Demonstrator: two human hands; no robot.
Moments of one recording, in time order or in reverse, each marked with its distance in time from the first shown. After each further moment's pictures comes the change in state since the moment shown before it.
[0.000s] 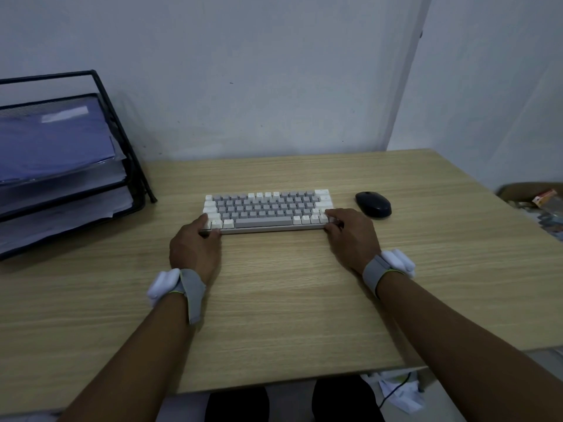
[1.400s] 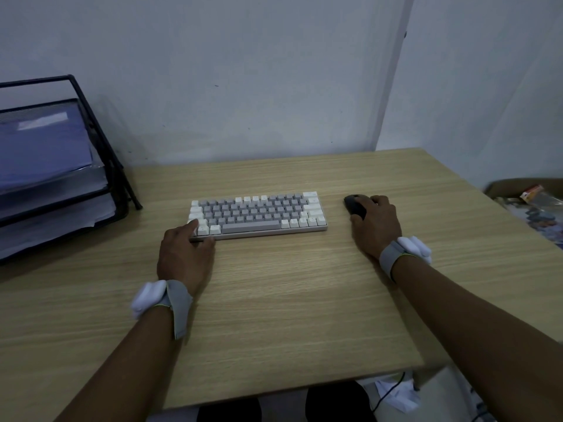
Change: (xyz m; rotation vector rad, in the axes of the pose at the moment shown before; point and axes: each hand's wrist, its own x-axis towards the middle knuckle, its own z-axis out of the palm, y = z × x) left_hand -0.003 0.002 0.005 0.047 -0.018 0.078; right_hand 0.036 0.064 -0.027 -0.186 0.089 0.168
